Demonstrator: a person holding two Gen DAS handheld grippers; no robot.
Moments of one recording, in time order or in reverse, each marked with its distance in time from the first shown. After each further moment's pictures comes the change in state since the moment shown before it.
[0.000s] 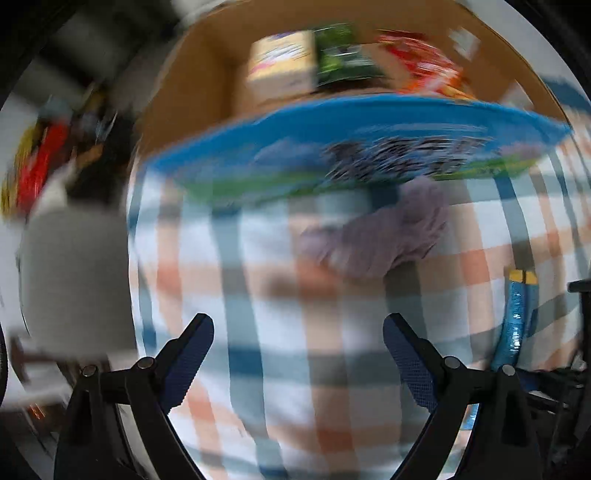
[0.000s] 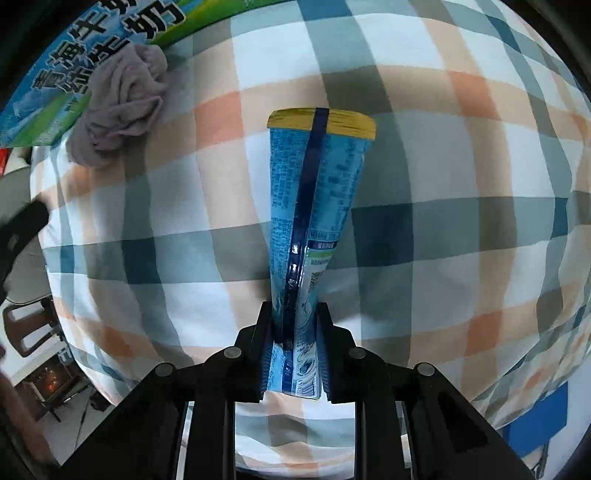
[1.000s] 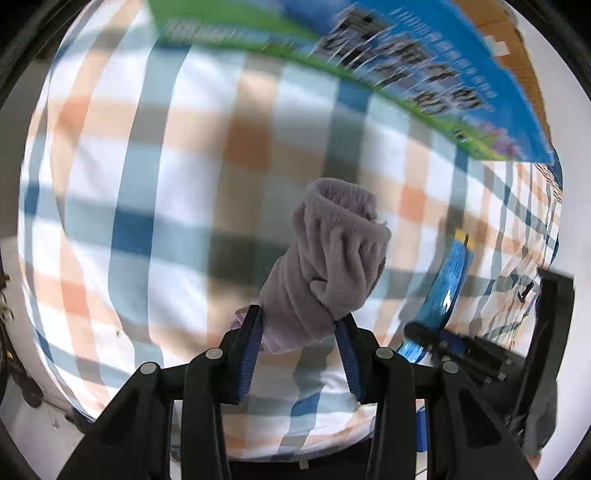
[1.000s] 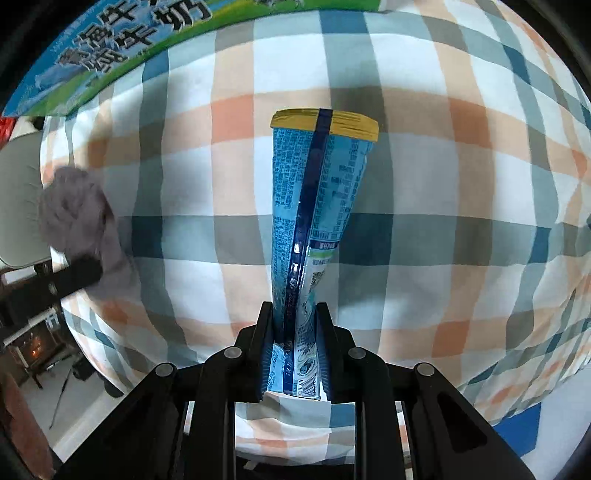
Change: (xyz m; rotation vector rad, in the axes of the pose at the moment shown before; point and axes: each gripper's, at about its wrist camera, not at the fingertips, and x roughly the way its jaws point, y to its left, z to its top) left arm 0.036 0.032 -0.044 -0.368 0.391 -0.533; right arm 0.001 0.027 0.000 -0.123 0.059 -0.033
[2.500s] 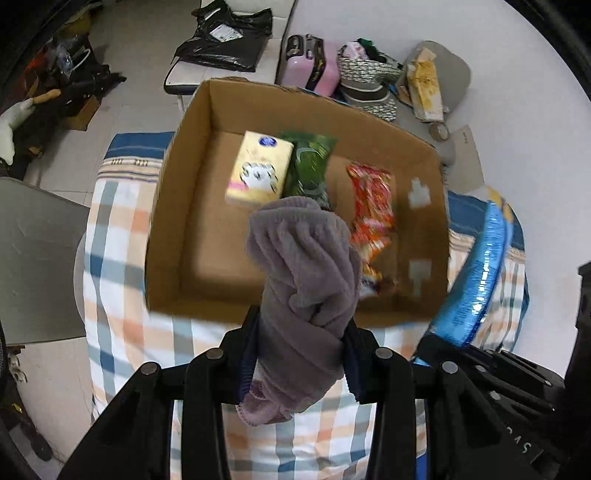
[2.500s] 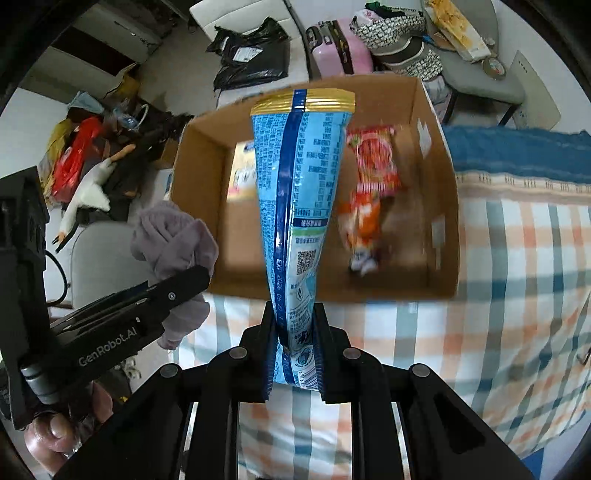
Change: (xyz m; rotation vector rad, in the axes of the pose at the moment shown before) left arm -0.179 -0.071 0.120 0.109 -0.318 0.017; right arm -0.227 0.082 0.101 -0.048 -0.347 0.159
